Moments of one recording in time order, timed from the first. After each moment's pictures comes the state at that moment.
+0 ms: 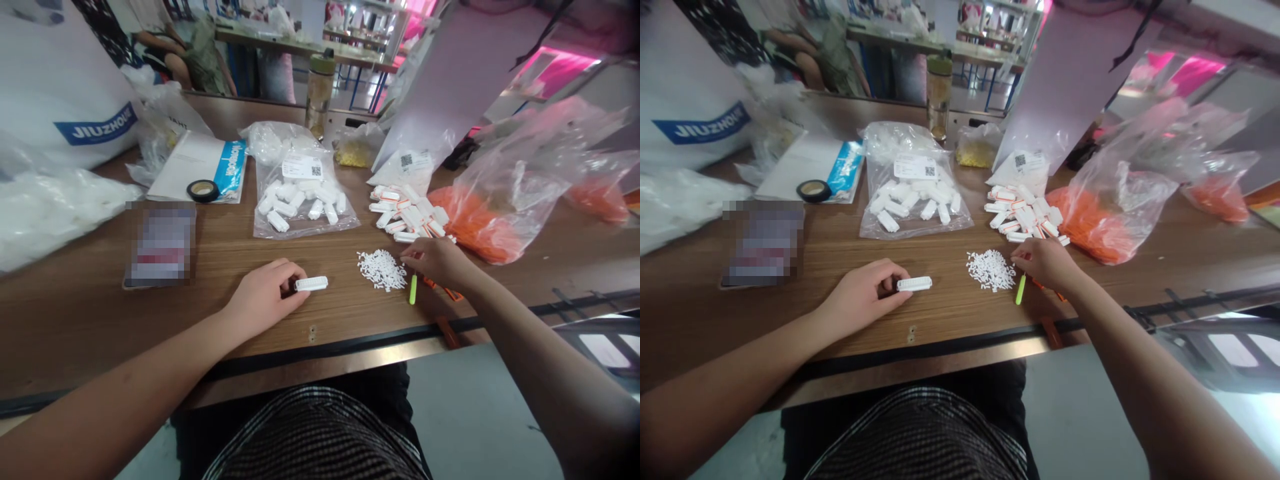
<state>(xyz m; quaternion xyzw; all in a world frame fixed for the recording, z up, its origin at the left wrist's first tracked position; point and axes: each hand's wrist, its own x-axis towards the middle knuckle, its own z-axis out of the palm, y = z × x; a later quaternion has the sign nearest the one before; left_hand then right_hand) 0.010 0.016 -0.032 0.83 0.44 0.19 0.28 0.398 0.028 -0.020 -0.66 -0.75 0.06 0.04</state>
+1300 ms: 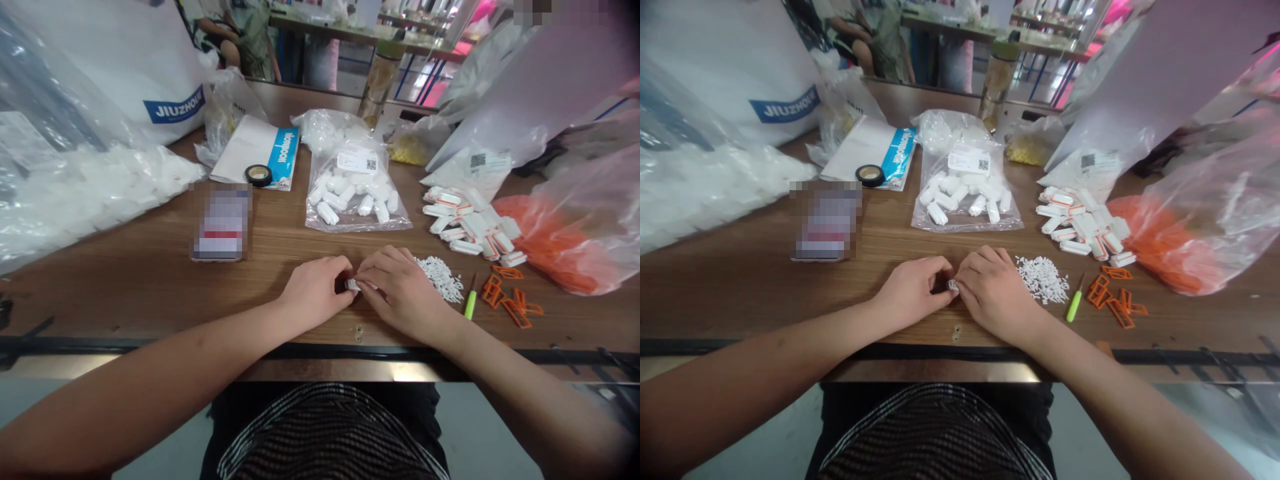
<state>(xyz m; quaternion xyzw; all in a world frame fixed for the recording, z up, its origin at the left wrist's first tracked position) 0.013 0.010 -0.031 0.80 0.49 0.21 0.28 0.202 0.002 -0.006 -0.41 -0.90 0.05 0.15</state>
